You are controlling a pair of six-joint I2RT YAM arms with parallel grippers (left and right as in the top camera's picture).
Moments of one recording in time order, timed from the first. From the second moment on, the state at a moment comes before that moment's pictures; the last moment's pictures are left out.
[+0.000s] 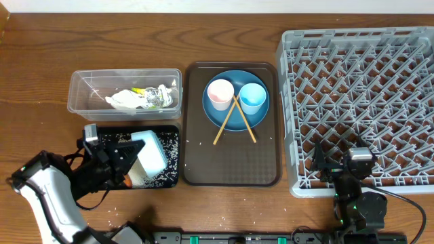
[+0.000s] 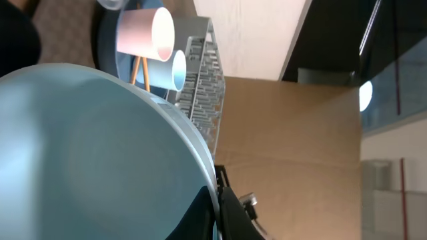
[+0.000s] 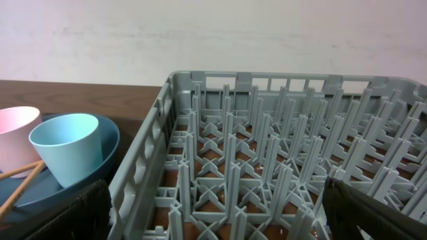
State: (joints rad) left arm 0.74 1.26 0.80 -1.54 1.38 0.41; right arm 0.03 0.01 0.01 -0.07 -0.03 0.00
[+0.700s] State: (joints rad) left arm 0.14 1.17 1.06 -1.16 0.88 -0.15; right arm 0.03 0.01 0.01 -0.07 -0.03 0.00
